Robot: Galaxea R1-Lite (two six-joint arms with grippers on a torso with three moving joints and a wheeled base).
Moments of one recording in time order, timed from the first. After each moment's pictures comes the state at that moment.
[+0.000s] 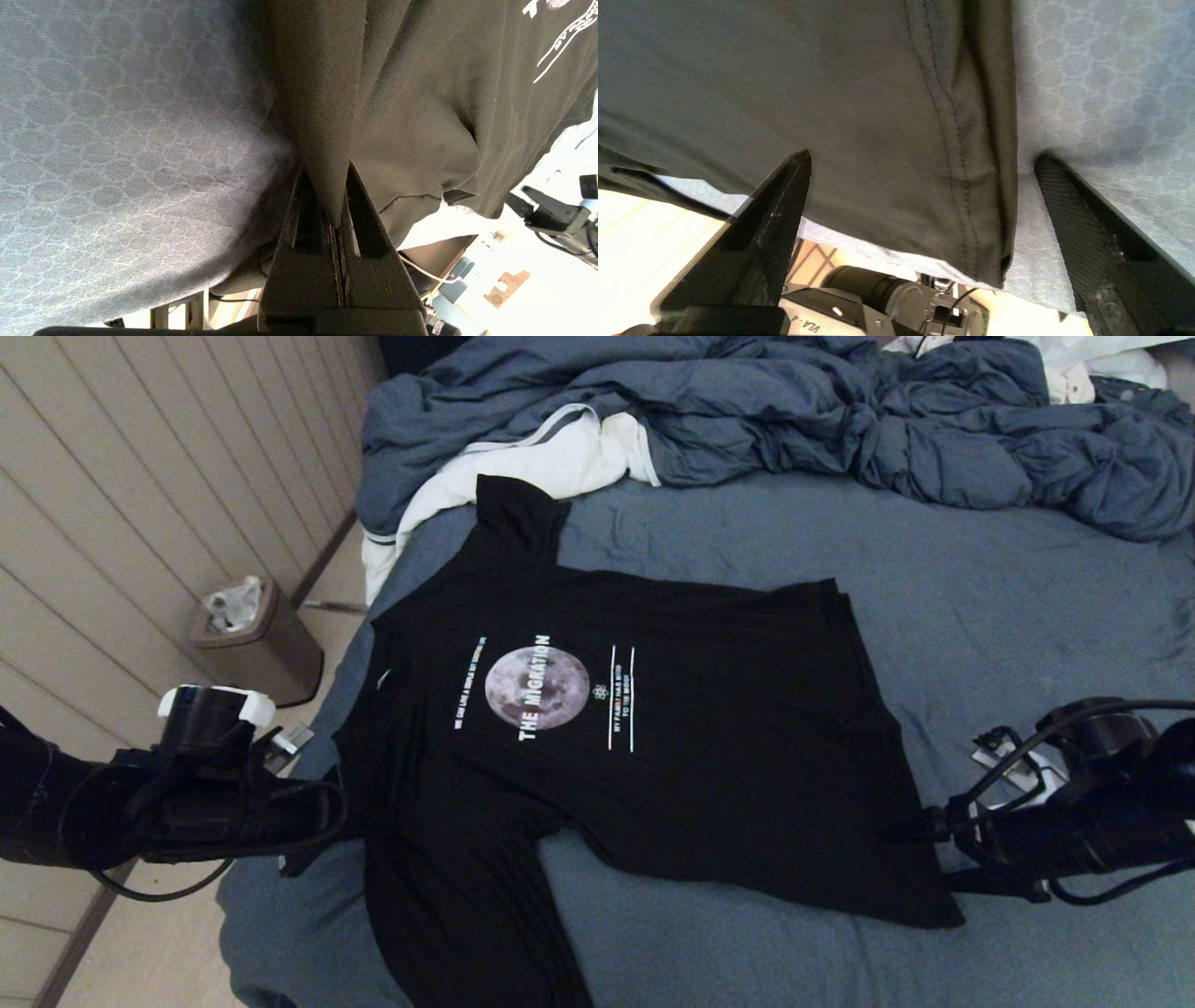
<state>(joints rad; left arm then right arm) -0.11 1.82 -0.77 -0.24 -0.56 -0.64 -0.24 1.79 -0.89 0.23 0.57 0.20</state>
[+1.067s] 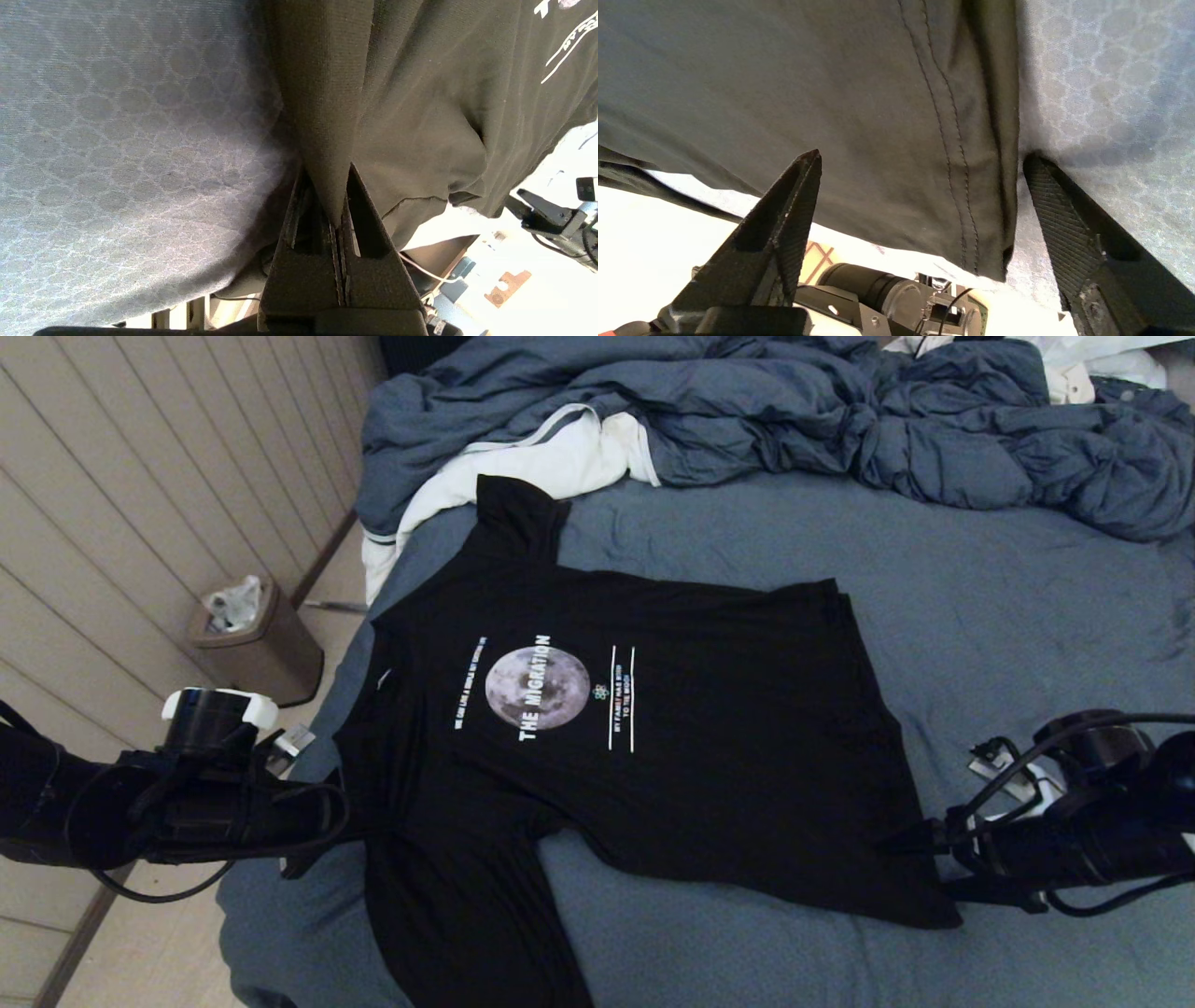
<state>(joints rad) -0.11 1.83 -0.77 -0.24 -0.56 -0.63 -0.24 1.80 -0.84 0.20 0.56 0.18</state>
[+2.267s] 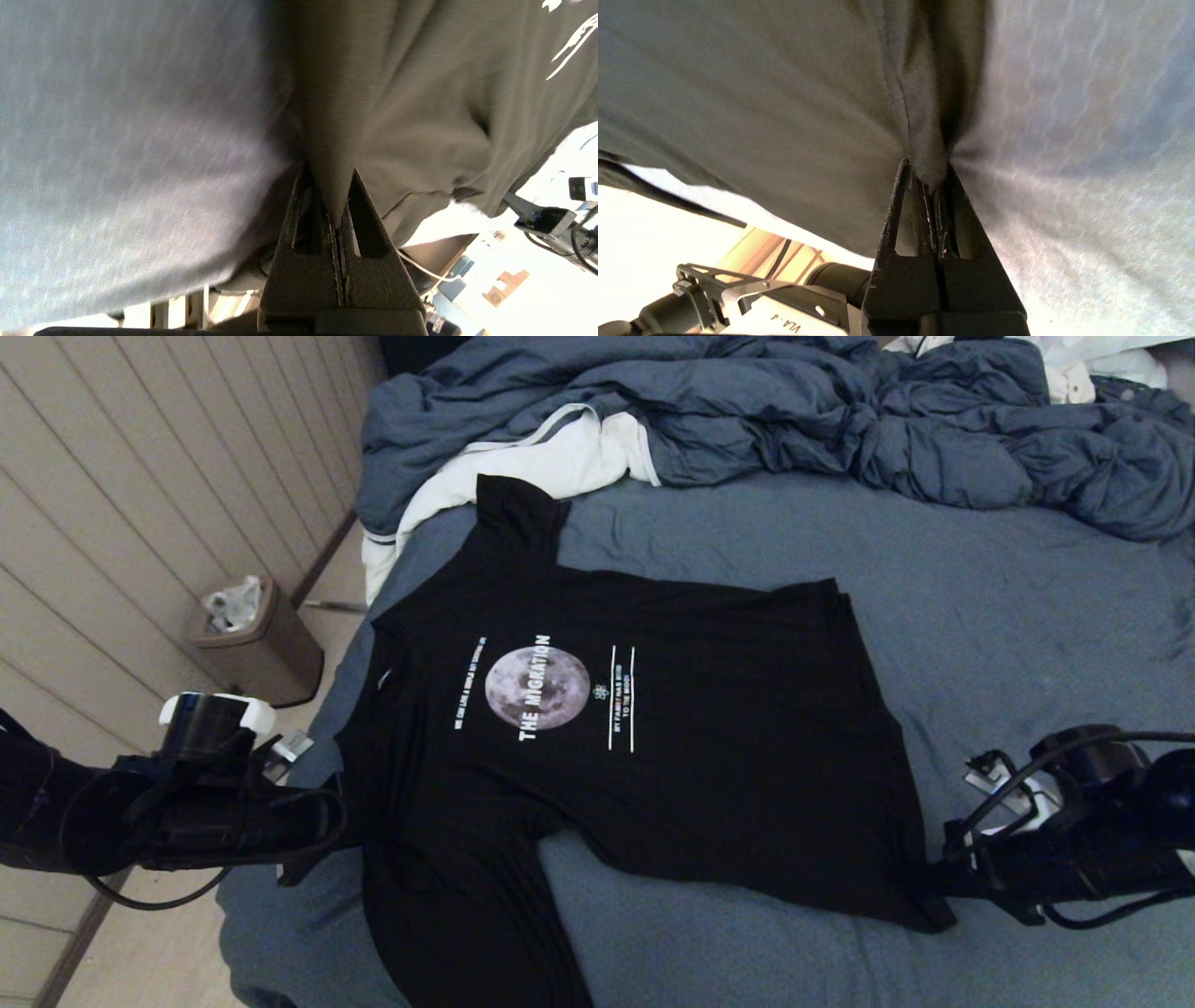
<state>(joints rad) -0.11 1.82 -0.74 -0.24 -0.56 -0.64 -0.24 1.81 -0.78 0.15 0.57 0.15</state>
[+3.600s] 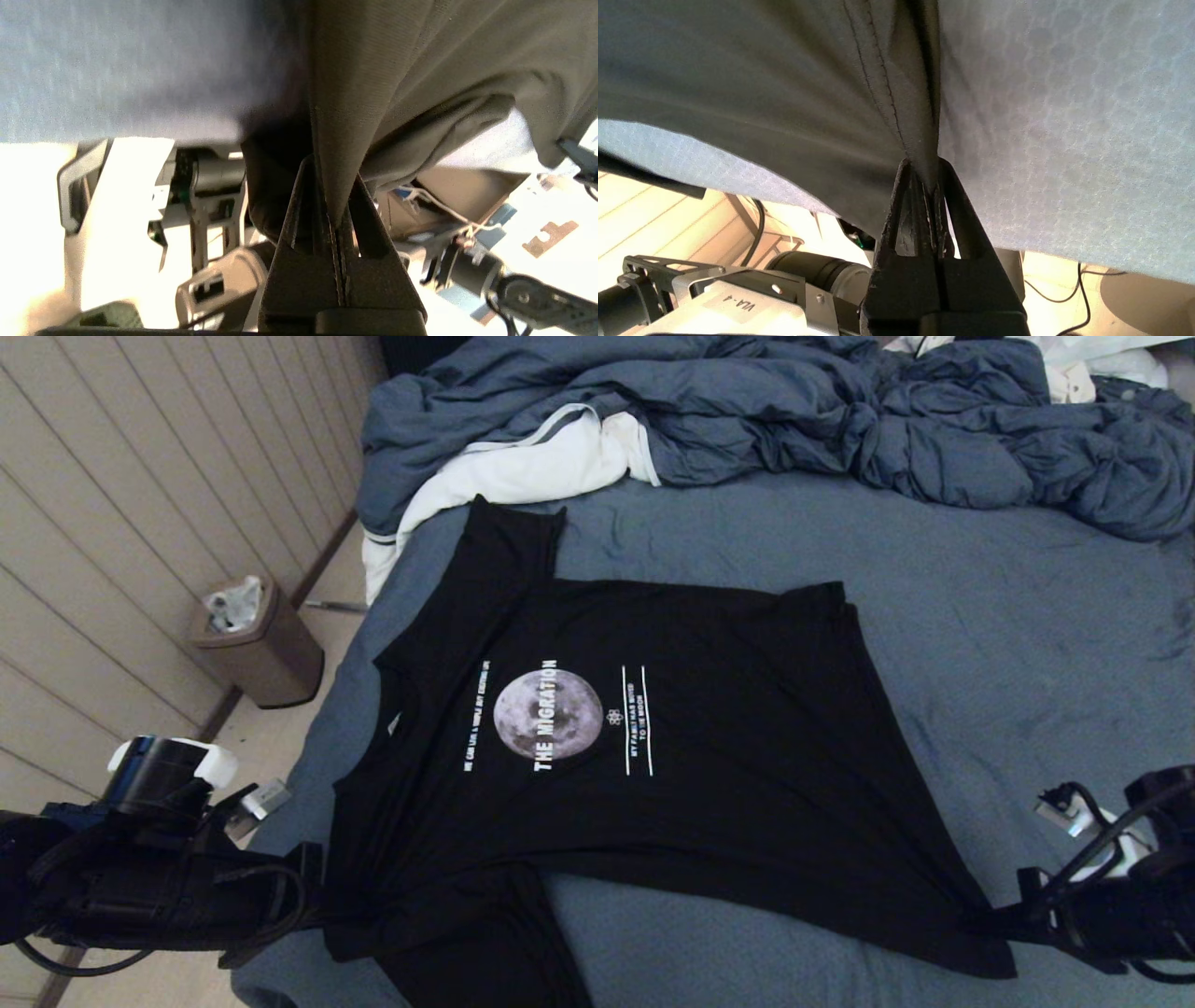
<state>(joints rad) -0.12 1.63 -0.61 -0.02 -0.55 -0.49 -0.39 1.65 -0.63 0.17 0.57 -0.05</state>
